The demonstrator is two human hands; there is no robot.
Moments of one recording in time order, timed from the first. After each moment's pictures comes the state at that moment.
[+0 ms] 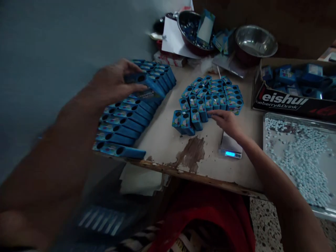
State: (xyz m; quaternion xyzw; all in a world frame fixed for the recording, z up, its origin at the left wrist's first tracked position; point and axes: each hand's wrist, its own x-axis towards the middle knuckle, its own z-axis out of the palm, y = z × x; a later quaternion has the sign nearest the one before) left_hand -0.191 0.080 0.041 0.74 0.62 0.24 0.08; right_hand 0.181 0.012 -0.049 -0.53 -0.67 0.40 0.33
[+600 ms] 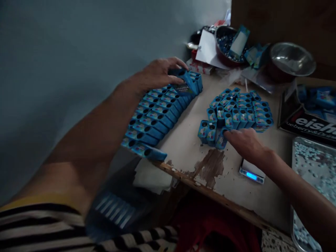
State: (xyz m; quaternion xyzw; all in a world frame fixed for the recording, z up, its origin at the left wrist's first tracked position) left_hand -0.210 0.136 0.067 0.79 0.54 0.26 0.14; right_hand 0.134 0.013 0.010 -0.40 -0.90 -0.05 -0.14
